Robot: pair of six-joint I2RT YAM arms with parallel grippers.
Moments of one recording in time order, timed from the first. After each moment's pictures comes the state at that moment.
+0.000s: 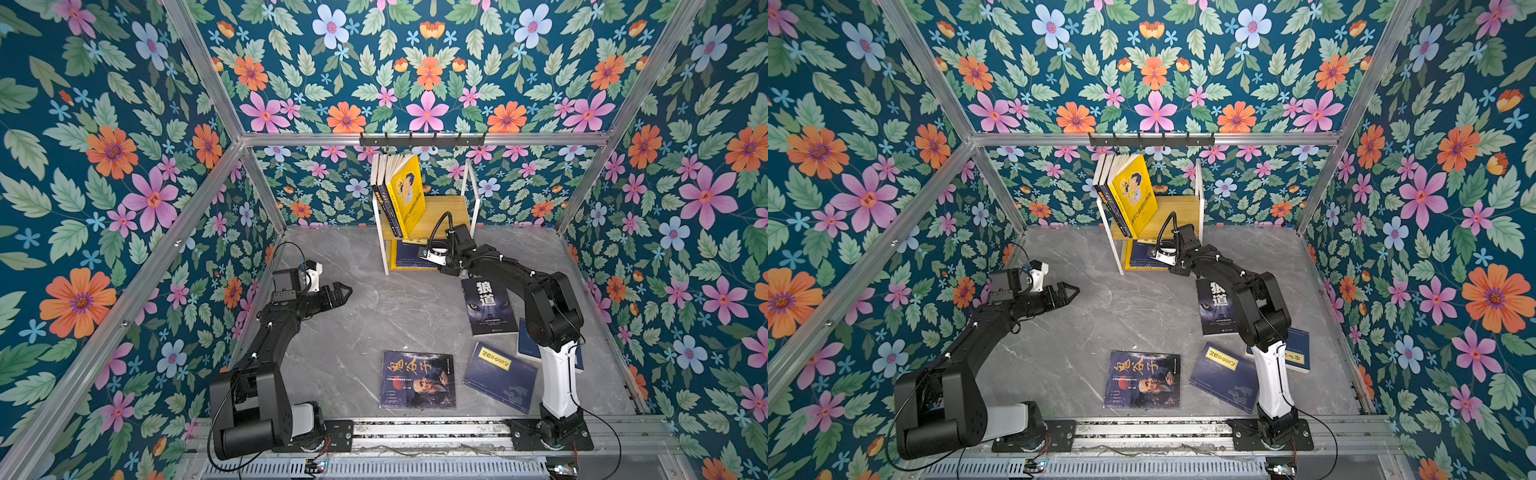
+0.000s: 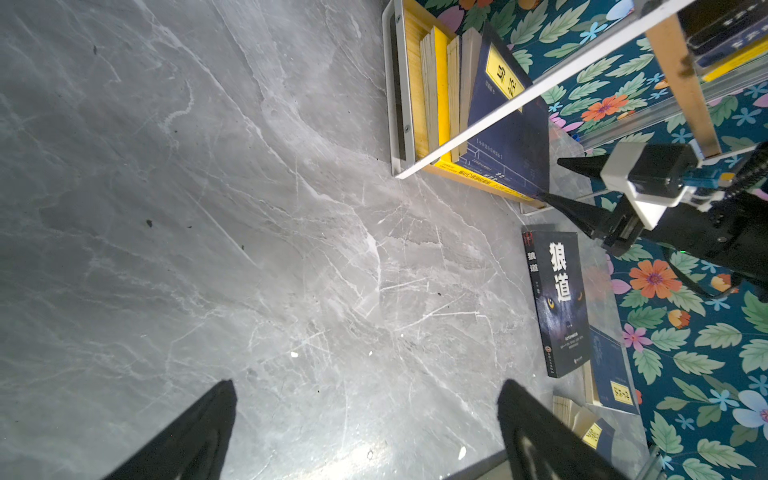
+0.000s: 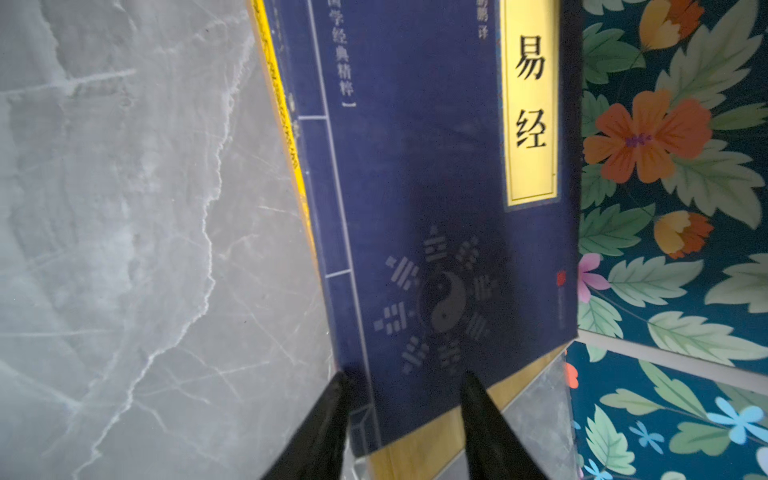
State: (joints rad) left arm 0.12 1.31 0.78 -0.29 0.62 -0.23; right arm 0.44 2.12 1.66 -0.37 0.00 -1.00
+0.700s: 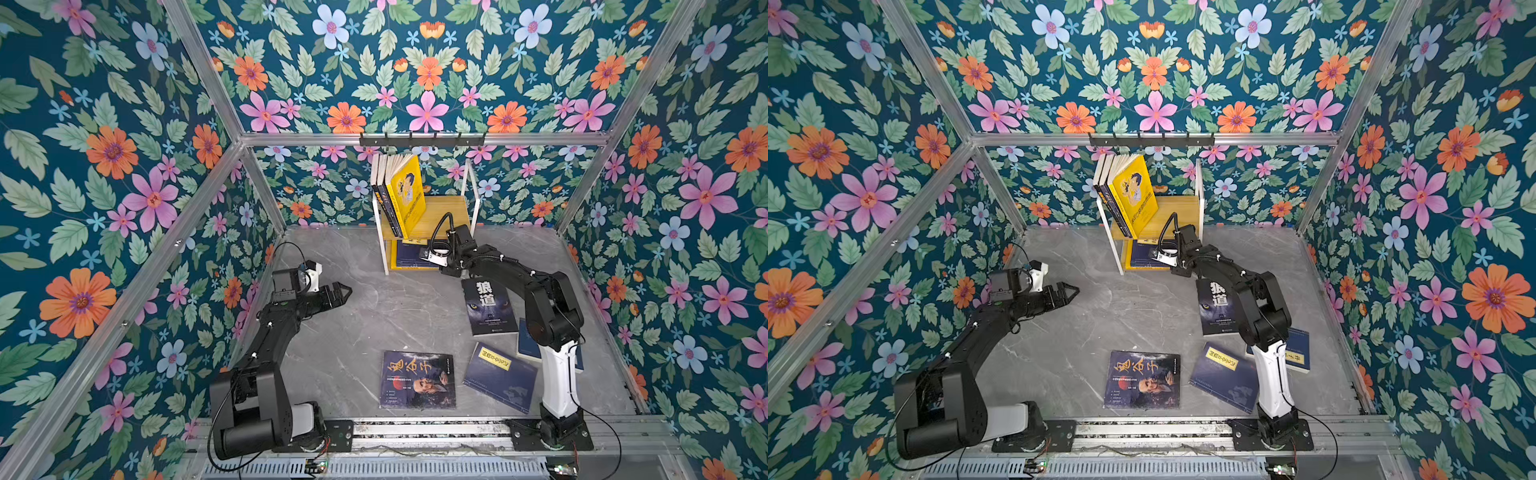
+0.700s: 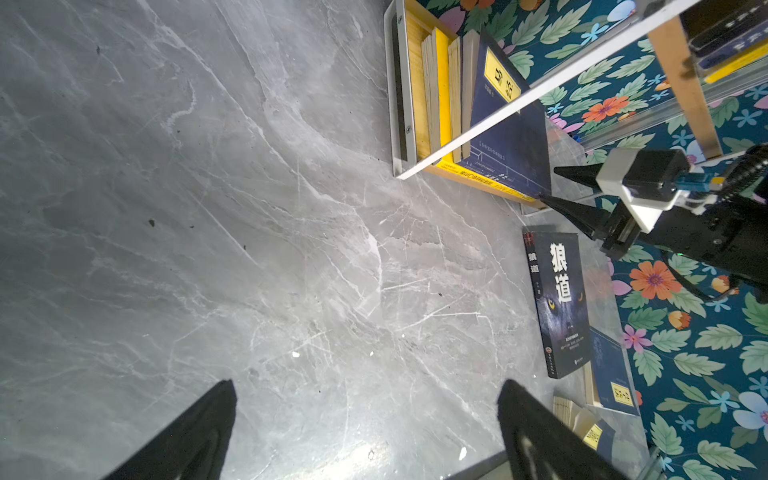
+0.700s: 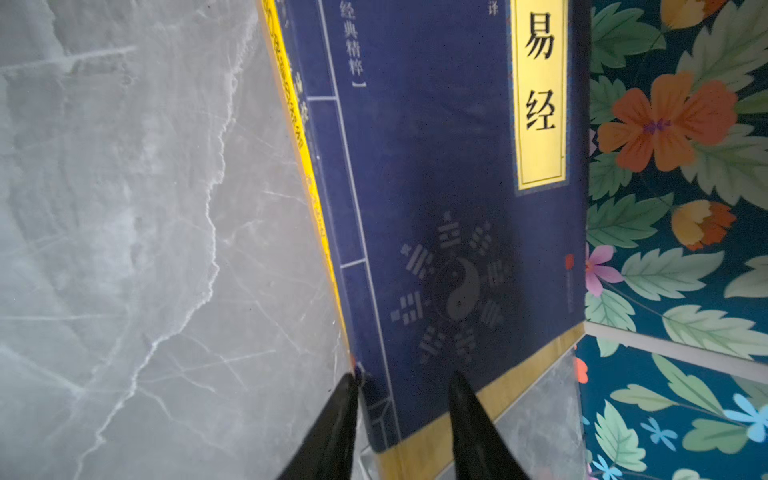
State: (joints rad) left arm 0.12 1.31 0.78 -0.29 0.62 -0.23; right arm 0.43 2.12 1.66 -0.38 0.00 -1.00
